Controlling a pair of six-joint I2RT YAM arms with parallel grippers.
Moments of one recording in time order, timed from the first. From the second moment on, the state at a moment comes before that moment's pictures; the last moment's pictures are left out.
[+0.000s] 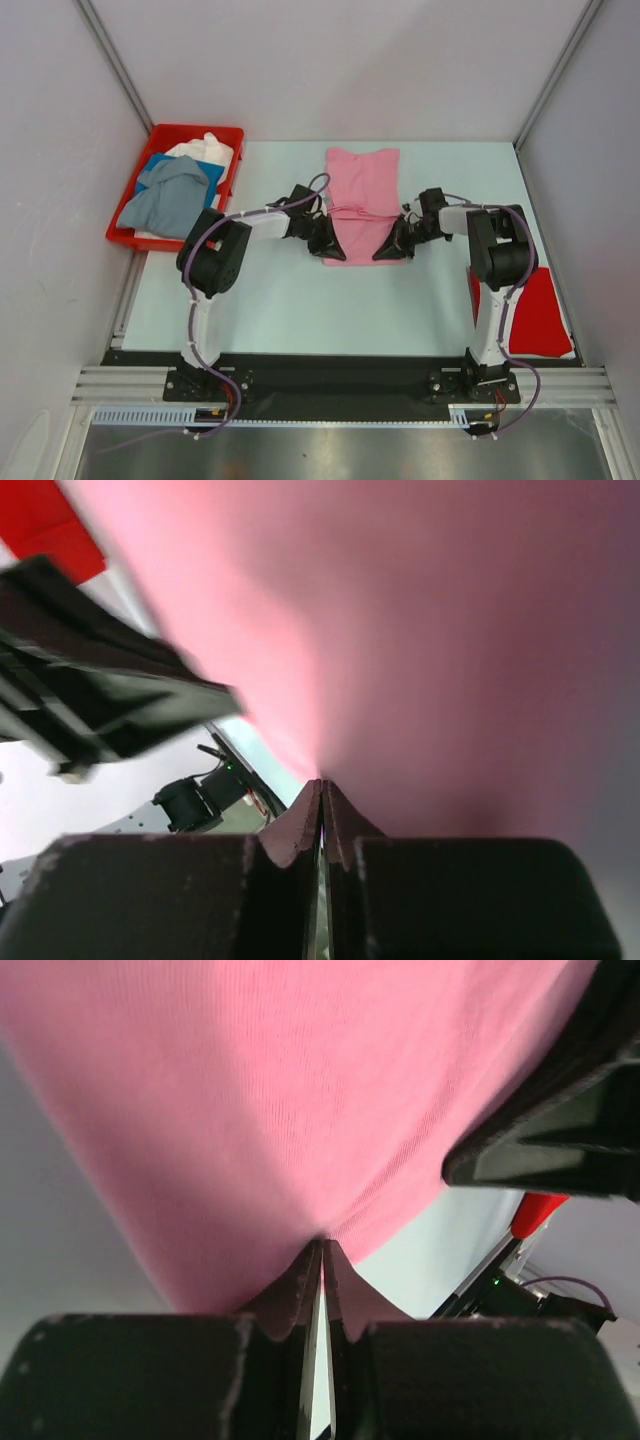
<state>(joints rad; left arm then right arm) -0.50 2.13 1.36 -0.27 0.59 -0.69 0.17 2.07 1.24 -0.38 -0.88 0.59</state>
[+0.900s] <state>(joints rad) -0.49 2.18 1.62 -0.36 0.53 -0.67 0.04 2.03 1.30 -0.25 -0.76 0.69</state>
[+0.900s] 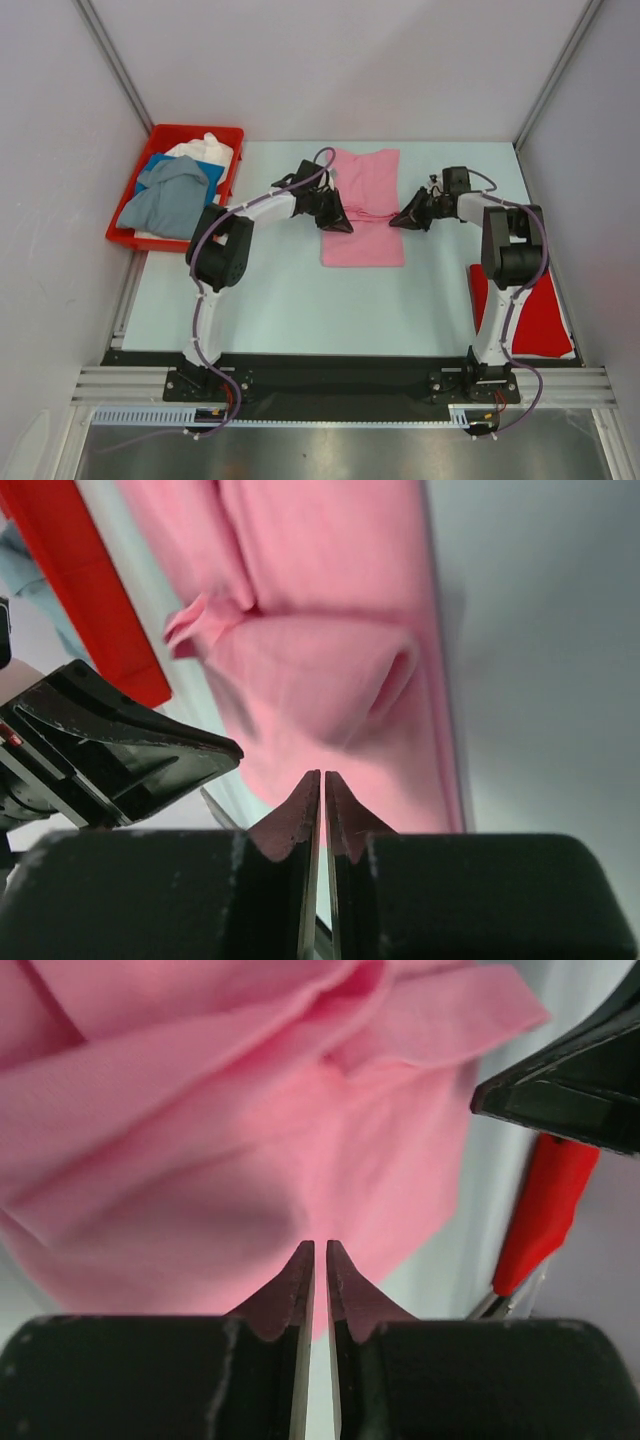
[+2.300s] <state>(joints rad) -0.43 2.20 1.59 -0.18 0.43 -0.61 0.10 2.24 1.55 -0.18 -0.73 0.68</state>
